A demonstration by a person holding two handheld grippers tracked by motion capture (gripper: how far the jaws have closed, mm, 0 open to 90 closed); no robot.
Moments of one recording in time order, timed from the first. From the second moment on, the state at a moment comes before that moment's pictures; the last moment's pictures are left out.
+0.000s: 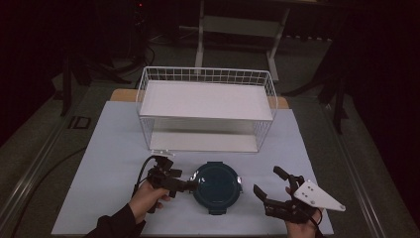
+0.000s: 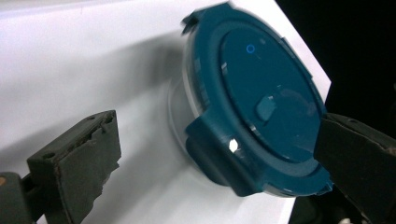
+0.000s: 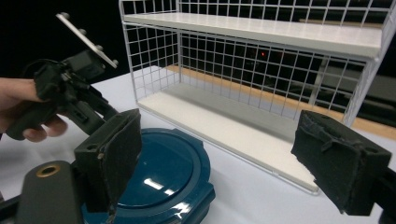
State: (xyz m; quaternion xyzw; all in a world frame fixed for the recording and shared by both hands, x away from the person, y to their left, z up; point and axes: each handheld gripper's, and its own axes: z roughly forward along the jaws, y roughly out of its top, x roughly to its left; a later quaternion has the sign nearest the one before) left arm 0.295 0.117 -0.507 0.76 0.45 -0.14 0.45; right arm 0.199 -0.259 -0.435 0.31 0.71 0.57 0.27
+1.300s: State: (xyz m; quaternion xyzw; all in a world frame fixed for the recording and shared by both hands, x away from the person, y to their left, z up) left arm 0.290 0.114 -0.513 0.73 0.47 -0.24 0.45; right arm 0.233 -0.251 -0.464 0.40 0.76 0.50 0.07
